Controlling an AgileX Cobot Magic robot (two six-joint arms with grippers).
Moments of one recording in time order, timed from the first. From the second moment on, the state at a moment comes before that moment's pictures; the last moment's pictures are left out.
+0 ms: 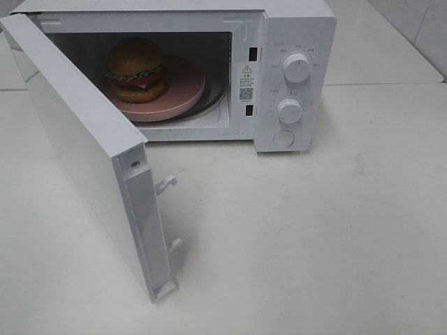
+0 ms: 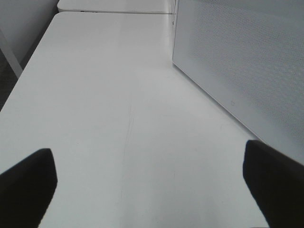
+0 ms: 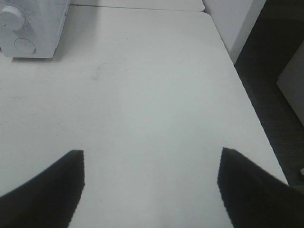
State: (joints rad) left arm 0.09 -0.01 -0.52 -0.08 1.08 0.05; right arm 0.02 0.00 -0.50 -0.10 1.00 0.04
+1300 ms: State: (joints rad) left arm 0.07 -0.01 -0.52 -0.08 1.08 0.05; right arm 0.02 0.00 -0.50 -0.10 1.00 0.04
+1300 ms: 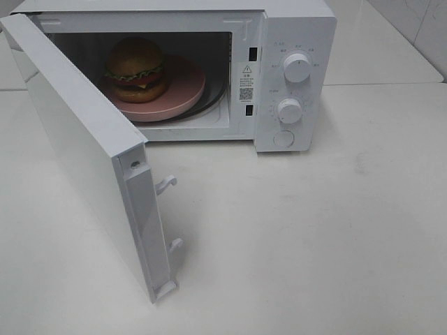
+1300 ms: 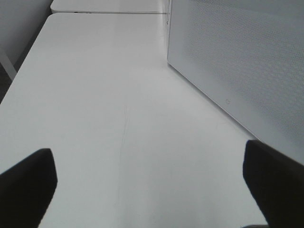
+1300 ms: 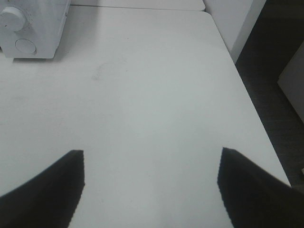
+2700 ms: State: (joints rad) left arm 0.07 0.44 -0.45 -0.06 0.52 0.00; right arm 0.02 0.00 -0.50 -0.10 1.00 0.04
